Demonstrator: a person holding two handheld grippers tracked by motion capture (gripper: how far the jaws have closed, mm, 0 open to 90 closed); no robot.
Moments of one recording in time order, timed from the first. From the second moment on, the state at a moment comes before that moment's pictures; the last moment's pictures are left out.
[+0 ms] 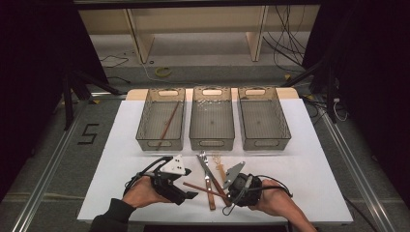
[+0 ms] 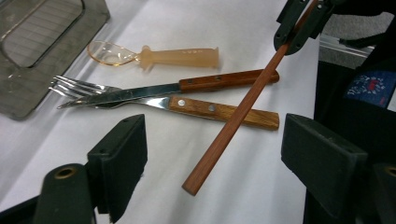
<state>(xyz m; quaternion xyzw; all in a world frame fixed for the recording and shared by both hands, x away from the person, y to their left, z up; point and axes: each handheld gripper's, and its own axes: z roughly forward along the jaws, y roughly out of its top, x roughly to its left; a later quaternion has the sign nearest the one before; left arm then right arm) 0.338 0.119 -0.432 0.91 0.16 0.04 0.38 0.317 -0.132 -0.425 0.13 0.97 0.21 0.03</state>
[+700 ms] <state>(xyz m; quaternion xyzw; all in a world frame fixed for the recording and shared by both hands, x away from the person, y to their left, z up) 0.329 0.113 -0.434 0.94 0.10 0.02 0.34 0.311 -0.122 -0.416 0.07 0.98 0.21 0.03</state>
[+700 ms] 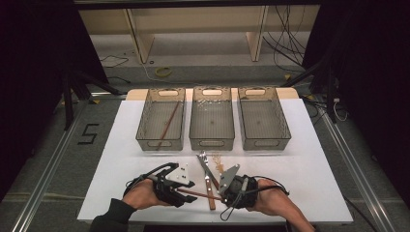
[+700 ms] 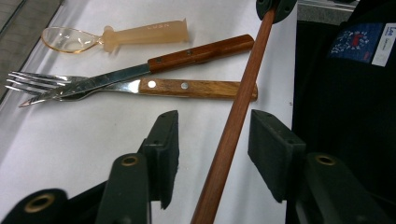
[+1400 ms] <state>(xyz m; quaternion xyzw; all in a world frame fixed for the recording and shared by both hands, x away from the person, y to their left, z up) 0.325 0.111 -0.438 0.94 0.05 -0.01 0.33 0.311 -0.121 -0.418 0.04 0.98 0.19 0.02</state>
